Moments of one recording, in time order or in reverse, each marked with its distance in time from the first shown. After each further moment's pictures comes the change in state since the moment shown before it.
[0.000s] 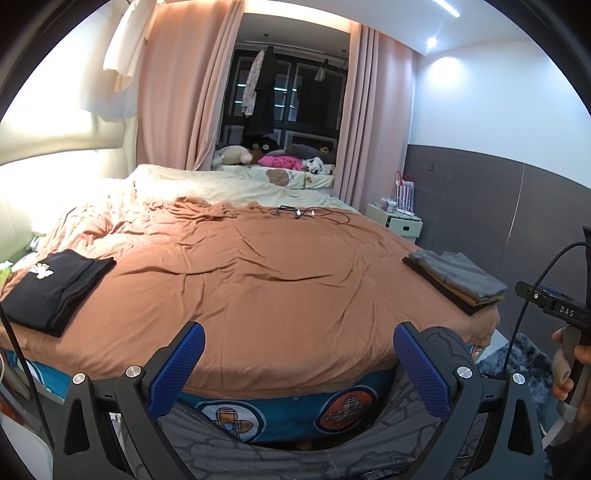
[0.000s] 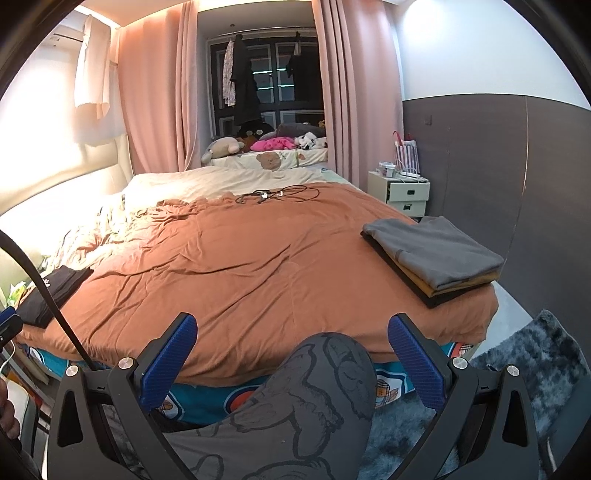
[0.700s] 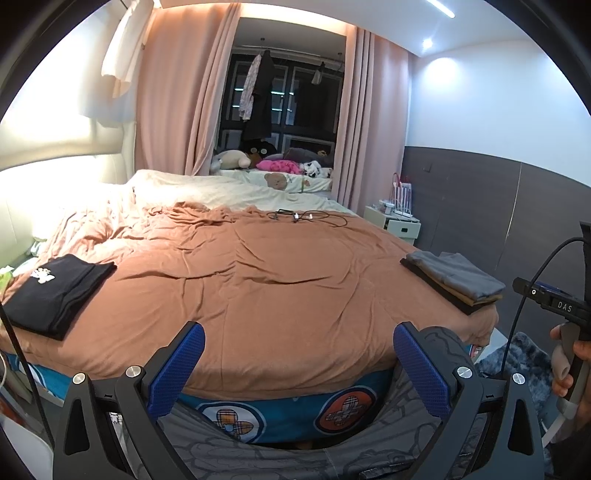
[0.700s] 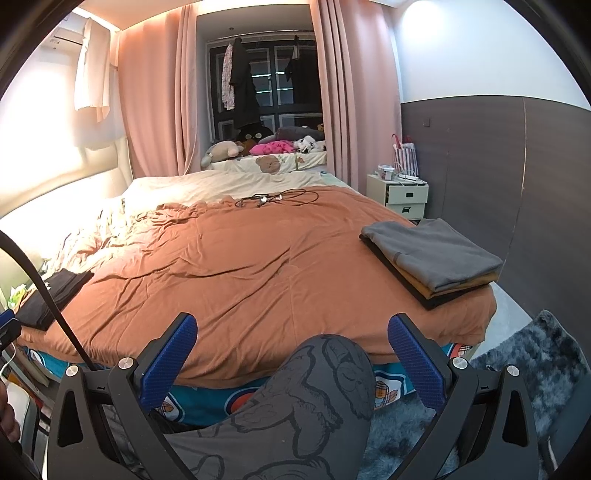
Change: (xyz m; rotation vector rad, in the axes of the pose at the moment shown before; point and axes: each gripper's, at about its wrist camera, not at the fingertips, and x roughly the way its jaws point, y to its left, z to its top) left arm -0.007 -0.003 0.000 0.006 -0.011 -0.002; right arm -0.004 -0.009 -0.001 0.003 -0.011 0.004
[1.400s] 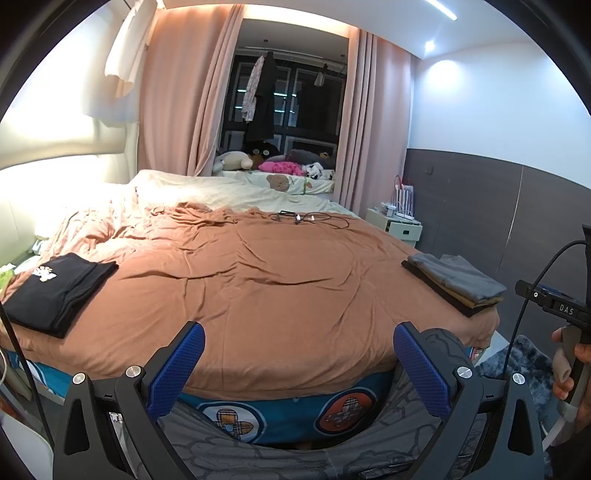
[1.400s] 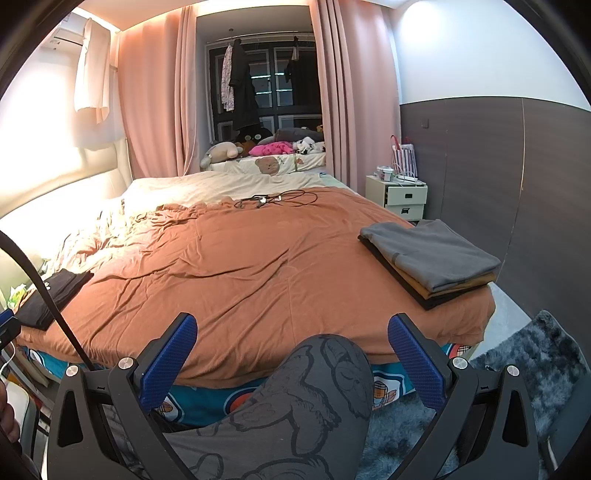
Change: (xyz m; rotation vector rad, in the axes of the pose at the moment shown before) left arm -0.005 0.001 0.003 -0.001 -0.006 0.006; right arm -0.002 0.000 0.000 -0.001 -0.004 -0.004
